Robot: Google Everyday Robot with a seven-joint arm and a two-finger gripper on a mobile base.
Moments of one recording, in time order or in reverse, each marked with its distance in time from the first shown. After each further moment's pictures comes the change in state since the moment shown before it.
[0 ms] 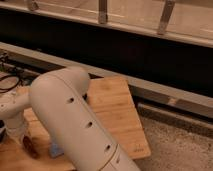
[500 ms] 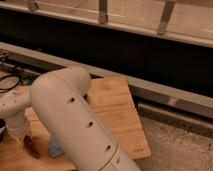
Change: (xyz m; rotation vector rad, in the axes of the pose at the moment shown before) arm 0.000 -0.005 0.000 -0.002 0.002 0.025
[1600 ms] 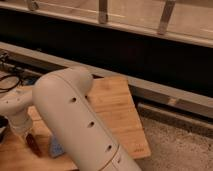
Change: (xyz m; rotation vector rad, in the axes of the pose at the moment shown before) arm 0.000 -0.014 0.000 -0.003 0.002 0.047
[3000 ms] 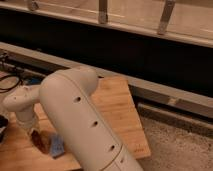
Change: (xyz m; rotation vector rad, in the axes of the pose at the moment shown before) arm 0.002 -0.028 -0.002 -0.009 -0.002 0.071
